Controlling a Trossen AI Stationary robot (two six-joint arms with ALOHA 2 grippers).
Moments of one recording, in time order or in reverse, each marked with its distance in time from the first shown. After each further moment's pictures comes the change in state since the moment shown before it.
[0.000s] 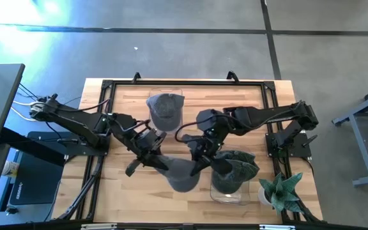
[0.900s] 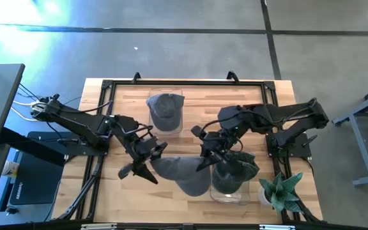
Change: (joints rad) left arm -0.021 0.021 -0.001 0.047 0.202 -0.060; right arm 0.062 -0.129 0.000 -0.005 0.223 -0.086
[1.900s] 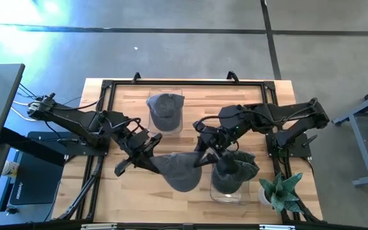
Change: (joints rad) left arm 0.002 -0.072 0.000 -0.022 -0.128 0.078; right arm -0.008 0.004 0.000 -0.009 0.119 0.130
